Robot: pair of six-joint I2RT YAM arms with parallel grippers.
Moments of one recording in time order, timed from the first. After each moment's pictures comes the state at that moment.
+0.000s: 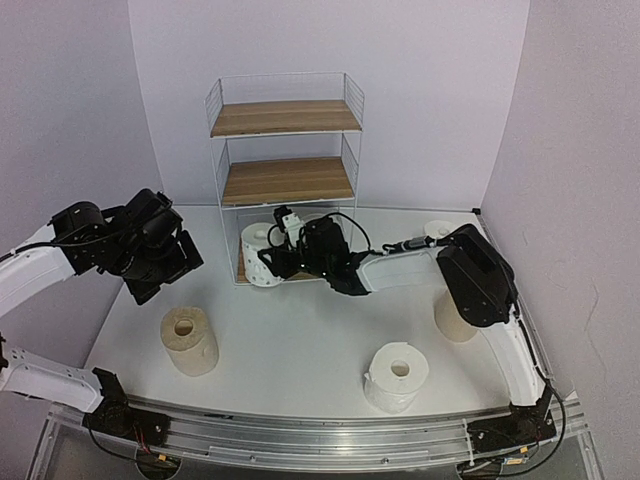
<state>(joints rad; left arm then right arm) -0.83 1.10 1.17 -1.10 -0.41 -1.28 0.89 2.33 1.66 0.38 -0.02 0.18</state>
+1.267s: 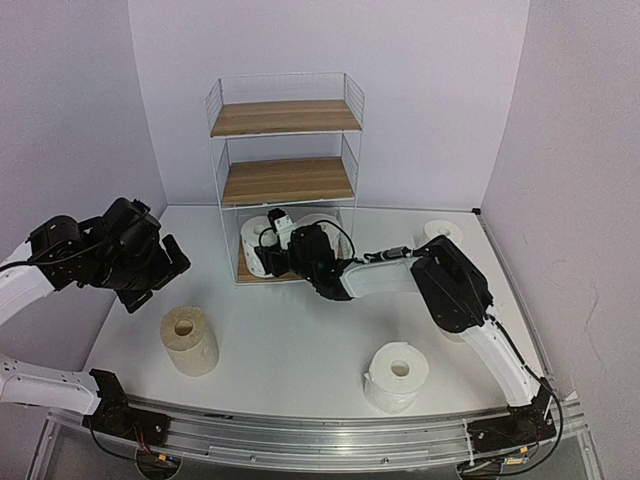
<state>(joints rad) -0.83 0.96 1.08 -1.09 -0.40 -1.31 0.89 2.54 1.87 0.45 0.14 0.09</state>
